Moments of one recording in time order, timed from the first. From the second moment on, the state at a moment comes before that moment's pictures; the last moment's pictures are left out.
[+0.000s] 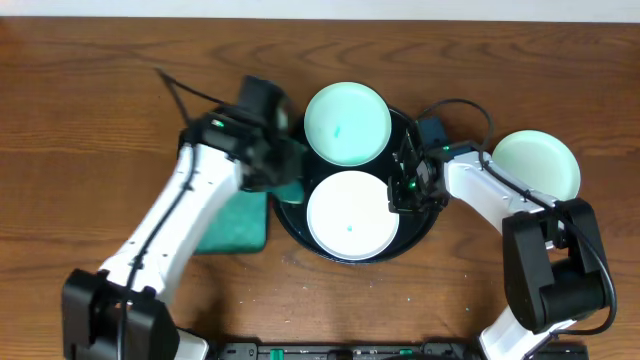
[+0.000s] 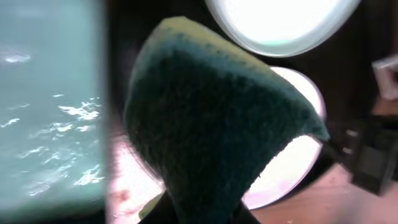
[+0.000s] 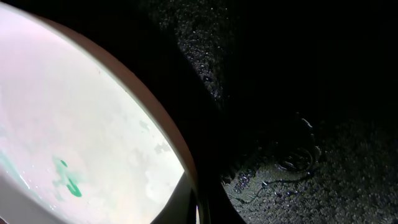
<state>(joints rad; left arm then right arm) -0.38 1.60 1.32 -0.98 0.22 -0.51 0.29 1.83 1.05 -0.71 -0.29 0.31</state>
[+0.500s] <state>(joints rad) -0.73 1.99 1.27 -0.69 0.34 -0.72 0.29 1.83 1.04 -0.71 -0.30 0.33</state>
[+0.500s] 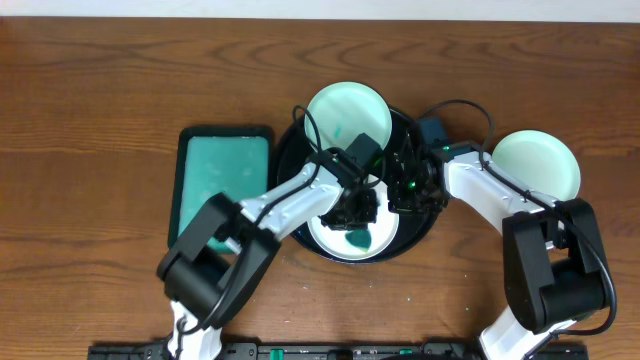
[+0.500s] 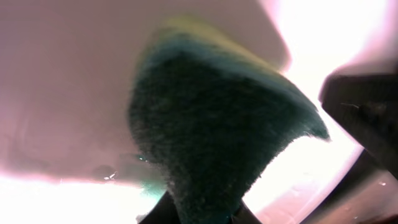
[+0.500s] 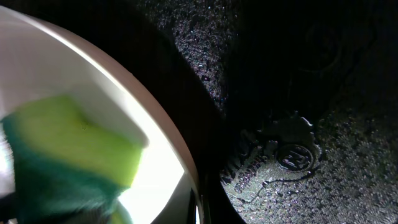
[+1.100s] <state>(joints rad) -0.59 1.99 1.32 -0.93 0.06 -0.59 0.31 1.83 1.04 -0.72 -0.33 0.34</state>
